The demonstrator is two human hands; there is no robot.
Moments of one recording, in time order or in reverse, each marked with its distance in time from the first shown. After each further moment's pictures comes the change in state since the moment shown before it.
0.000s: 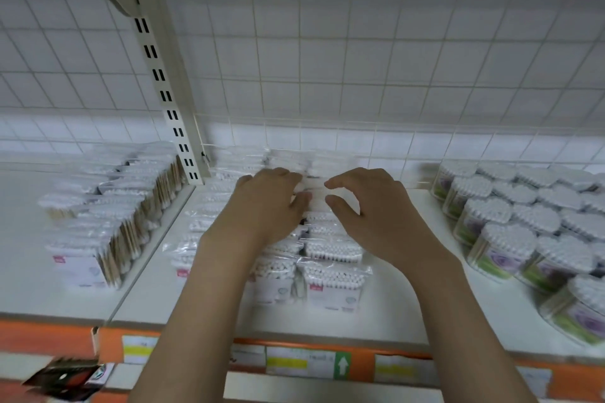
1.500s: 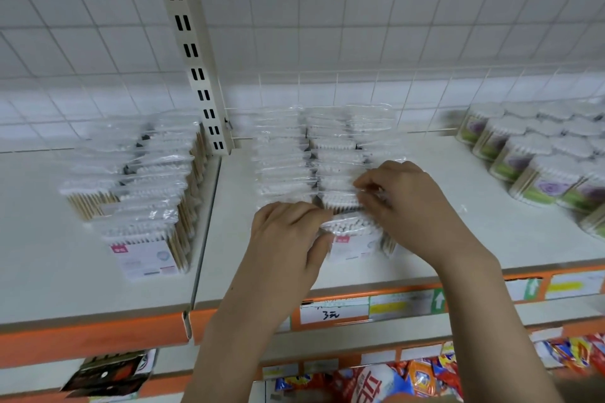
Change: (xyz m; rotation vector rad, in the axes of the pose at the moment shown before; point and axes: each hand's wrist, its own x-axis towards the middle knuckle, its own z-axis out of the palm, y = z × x) left_hand -0.100 -0.089 0.029 -0.267 0.164 0.258; right_hand -0.018 -0.080 0.058 -0.161 -0.035 0.219
